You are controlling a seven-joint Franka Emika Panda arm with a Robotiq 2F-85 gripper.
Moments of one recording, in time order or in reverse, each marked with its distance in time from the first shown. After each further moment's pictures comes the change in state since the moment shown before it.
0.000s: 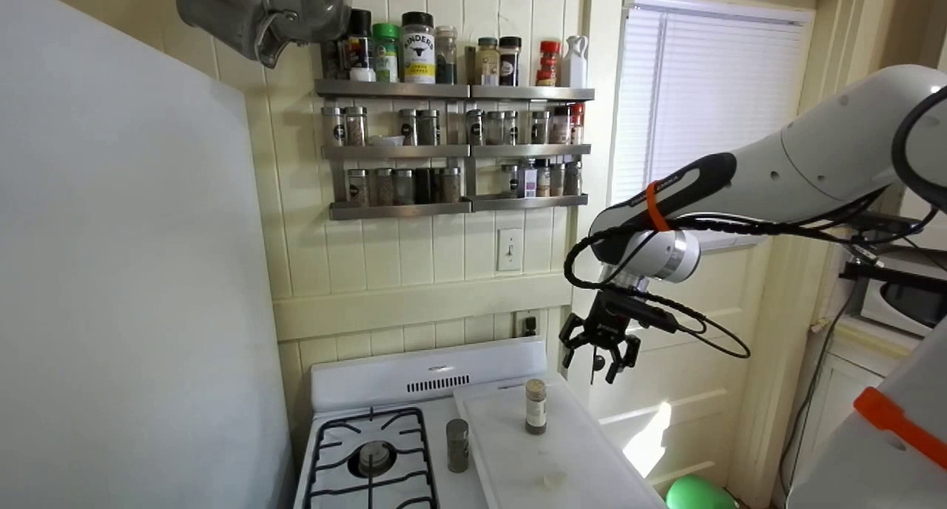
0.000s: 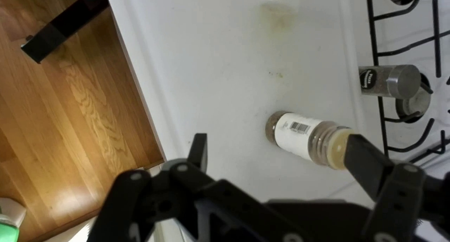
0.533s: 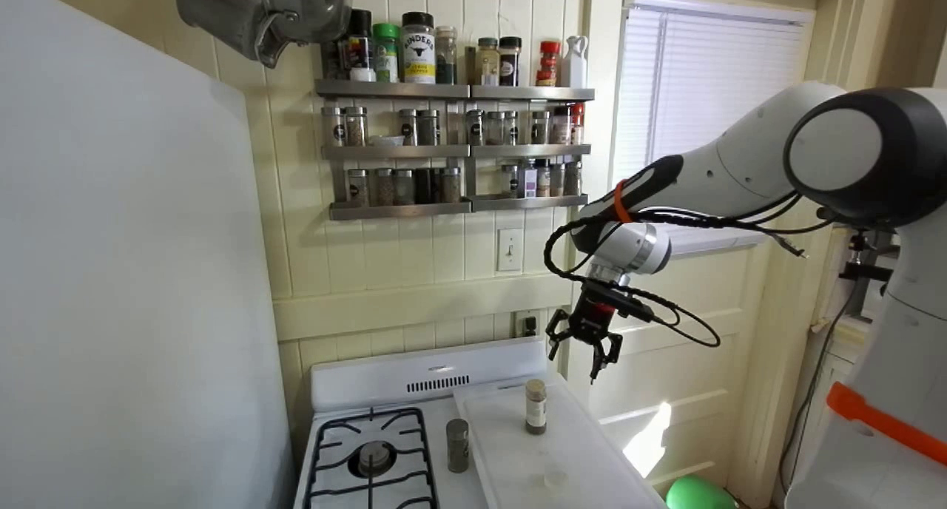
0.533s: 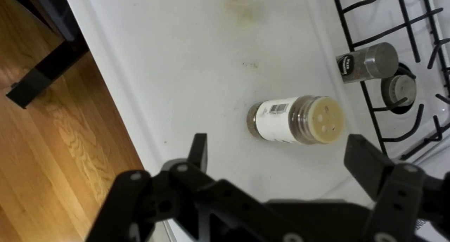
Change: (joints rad) arm -0.013 0.228 -0.015 0.211 0.120 -0.152 0.002
